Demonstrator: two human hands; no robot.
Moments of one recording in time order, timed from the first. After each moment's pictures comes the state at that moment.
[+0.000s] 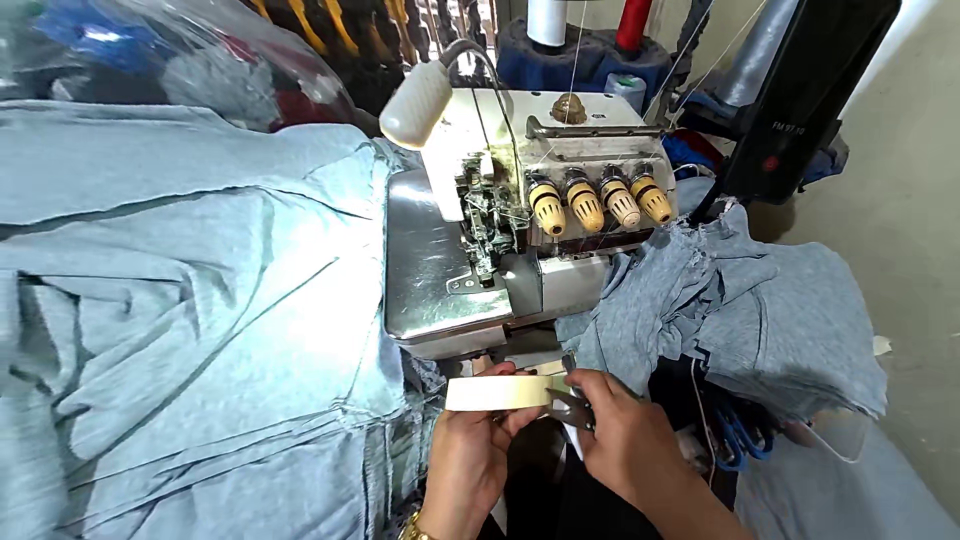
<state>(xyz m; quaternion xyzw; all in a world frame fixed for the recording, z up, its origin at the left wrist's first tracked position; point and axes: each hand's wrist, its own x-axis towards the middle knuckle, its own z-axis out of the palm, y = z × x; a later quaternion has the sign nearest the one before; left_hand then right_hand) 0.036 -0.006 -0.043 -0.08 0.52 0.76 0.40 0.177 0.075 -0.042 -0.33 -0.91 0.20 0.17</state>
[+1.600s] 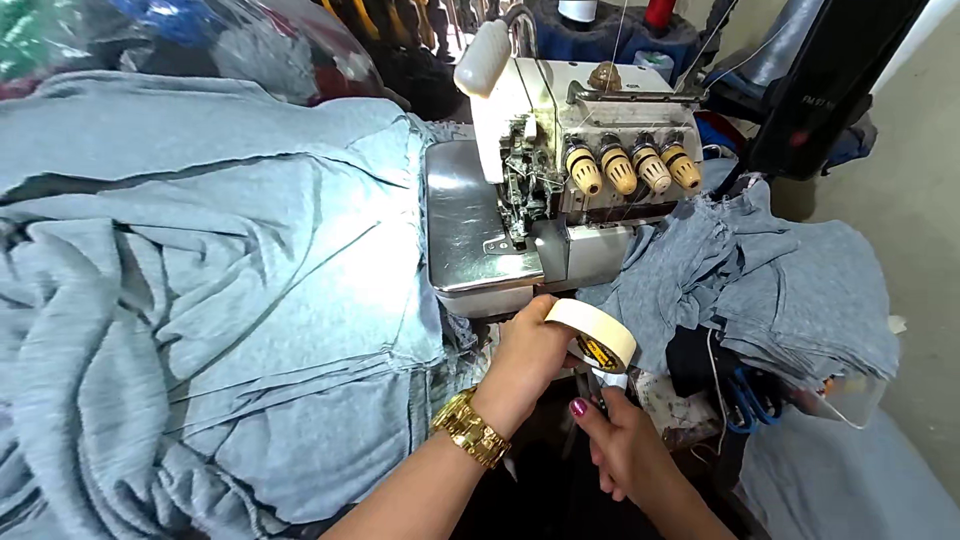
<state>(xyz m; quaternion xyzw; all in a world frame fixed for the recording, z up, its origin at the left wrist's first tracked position) 0.026 0.015 0.008 0.20 0.69 0.52 0.46 0.179 0.036 -0.025 -0.48 -0.63 0.61 -0.04</state>
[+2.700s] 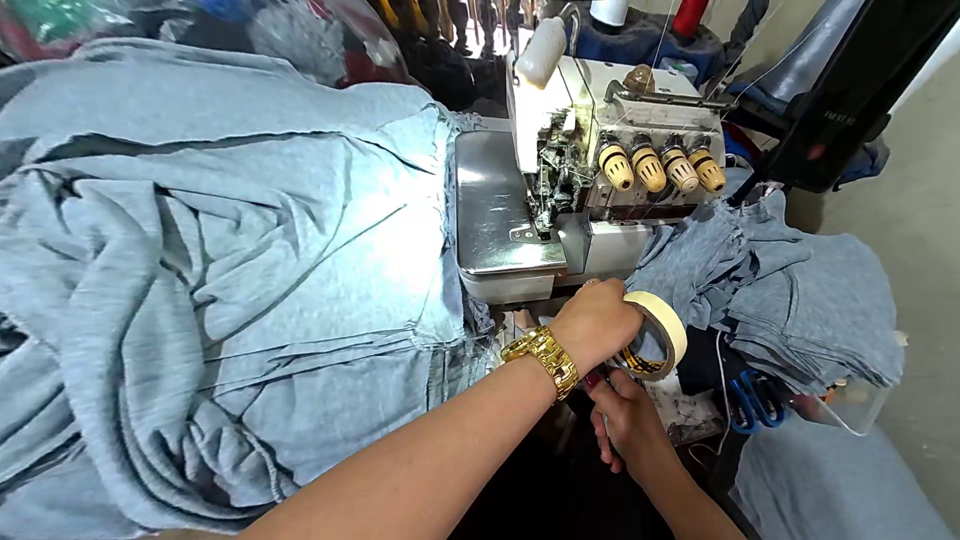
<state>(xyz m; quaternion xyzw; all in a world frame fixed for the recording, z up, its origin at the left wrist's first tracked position) 0.028 0.057 0.027 0.44 0.74 0.26 0.43 0.164 0.037 -0.028 -0.51 -0.54 0.67 0.06</state>
